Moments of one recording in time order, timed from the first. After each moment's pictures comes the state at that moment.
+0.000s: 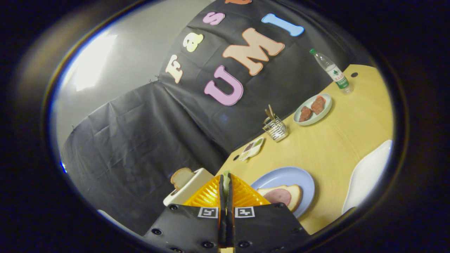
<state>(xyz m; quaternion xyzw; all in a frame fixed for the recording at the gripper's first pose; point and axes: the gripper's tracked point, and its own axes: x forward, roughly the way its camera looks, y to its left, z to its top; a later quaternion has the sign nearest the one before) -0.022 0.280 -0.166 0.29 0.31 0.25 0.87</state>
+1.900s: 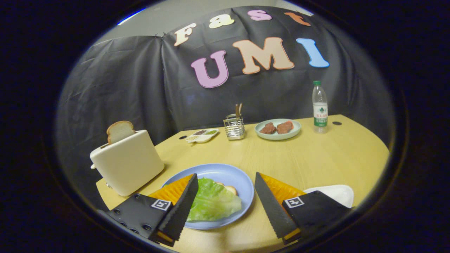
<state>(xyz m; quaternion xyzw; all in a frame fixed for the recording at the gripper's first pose) -0.004 0.216 -0.199 0.00 0.28 0.18 0.94</state>
